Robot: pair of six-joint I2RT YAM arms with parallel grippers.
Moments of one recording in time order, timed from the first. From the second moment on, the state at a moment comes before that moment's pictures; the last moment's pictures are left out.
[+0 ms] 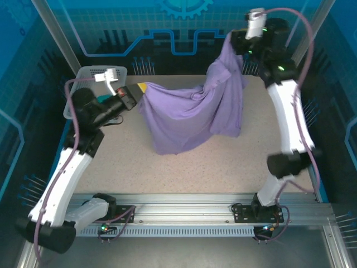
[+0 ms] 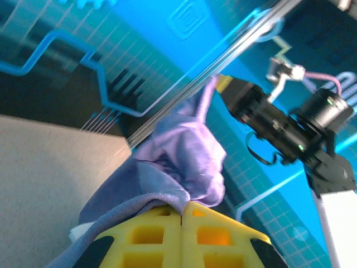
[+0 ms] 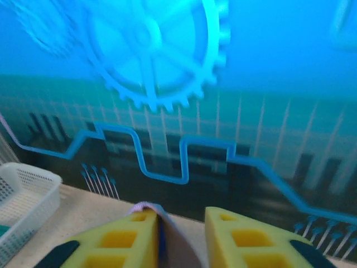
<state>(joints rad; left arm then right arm) -0.22 1.08 1.16 -0.07 0.53 -0.87 0.17 1.88 2.27 -0.65 -0.13 0.04</state>
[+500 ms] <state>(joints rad) -0.25 1.32 1.11 -0.11 0.43 -0.83 0.66 1.43 1.09 -0.43 -0.09 0.08</state>
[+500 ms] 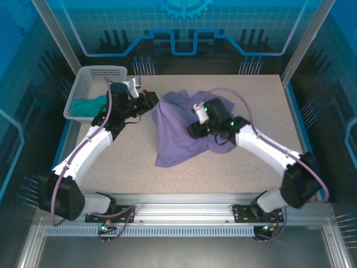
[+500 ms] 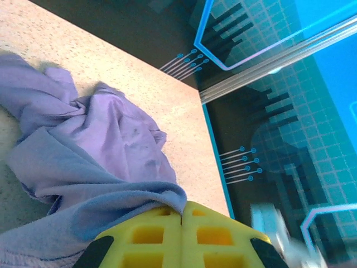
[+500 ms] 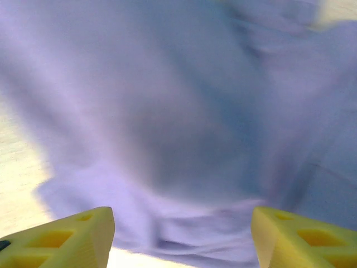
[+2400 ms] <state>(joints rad) -0.14 1.24 0.99 -0.27 0.24 -0.68 0.21 1.23 1.12 -0.48 -0.49 0.12</state>
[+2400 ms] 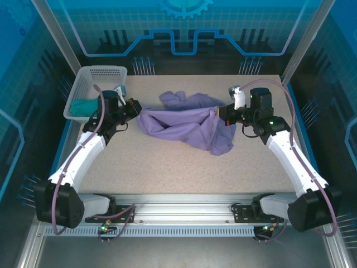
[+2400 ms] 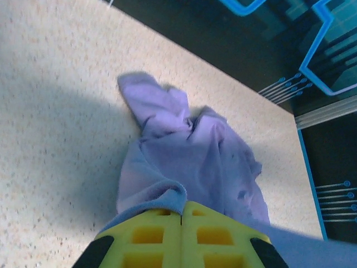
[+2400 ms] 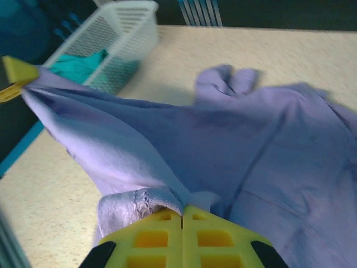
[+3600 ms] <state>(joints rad) -0.15 1.24 0.58 -0.18 0.16 -0.59 0.13 1.71 1.24 -0.47 -0.44 0.13</state>
